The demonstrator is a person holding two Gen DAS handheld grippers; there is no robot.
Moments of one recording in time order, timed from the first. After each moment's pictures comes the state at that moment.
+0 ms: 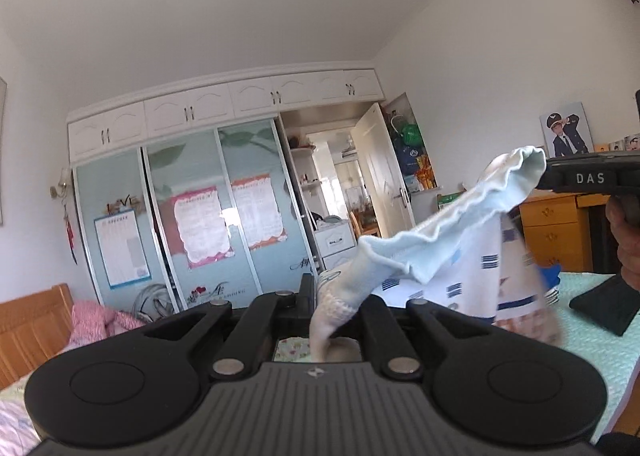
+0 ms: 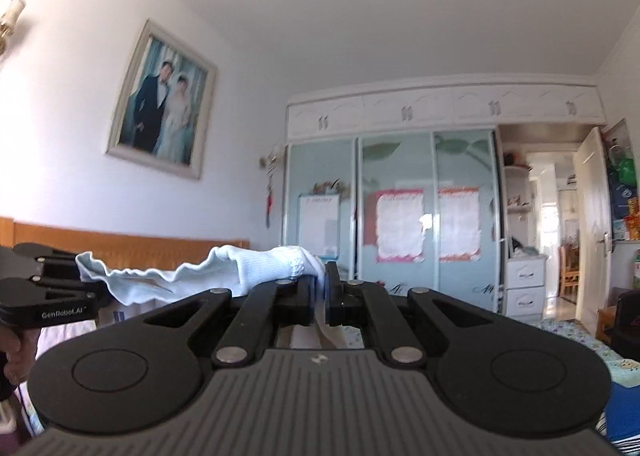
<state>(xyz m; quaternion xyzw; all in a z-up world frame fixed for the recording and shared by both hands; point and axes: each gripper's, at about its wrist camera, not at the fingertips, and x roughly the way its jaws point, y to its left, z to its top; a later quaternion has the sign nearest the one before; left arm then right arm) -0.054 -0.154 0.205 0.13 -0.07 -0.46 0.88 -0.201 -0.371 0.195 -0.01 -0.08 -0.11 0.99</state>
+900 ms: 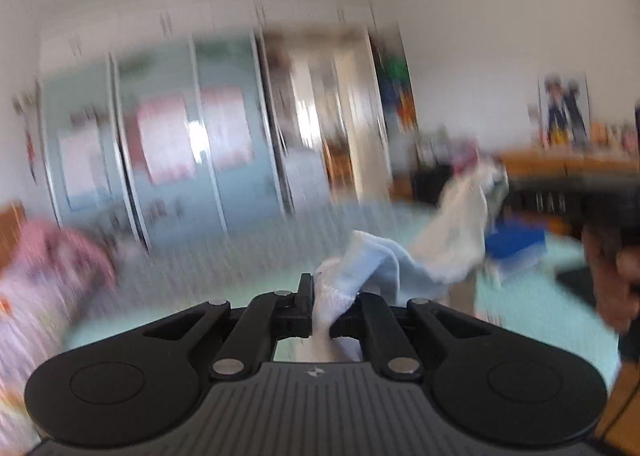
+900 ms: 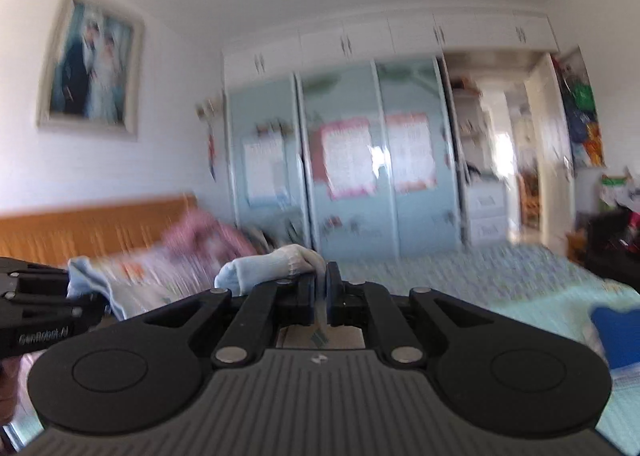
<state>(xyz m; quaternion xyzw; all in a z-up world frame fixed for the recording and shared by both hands) 0.000 -0.257 0.082 0.16 0.12 -0.49 0.85 -0.124 -0.438 0.094 0.06 0.03 -0.19 0.98</state>
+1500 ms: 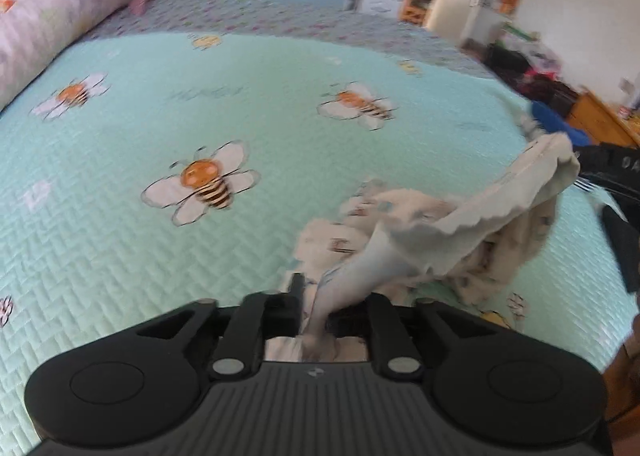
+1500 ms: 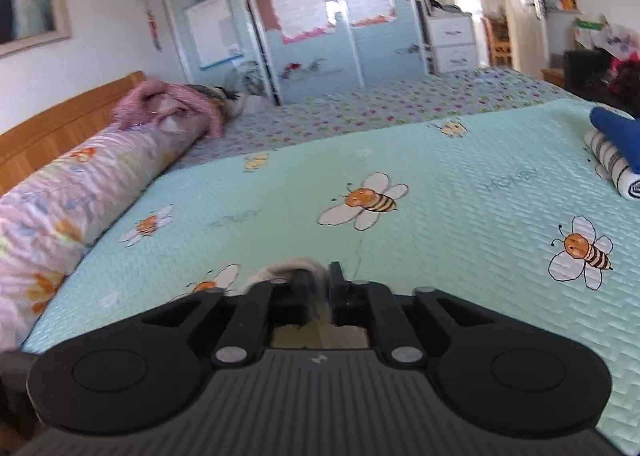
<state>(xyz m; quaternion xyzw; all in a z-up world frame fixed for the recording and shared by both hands) 0.087 -0.250 -0.084 0.08 0.41 -0.37 0.83 -0.051 -0.453 -0.053 0.18 0.22 -0.21 0.93</state>
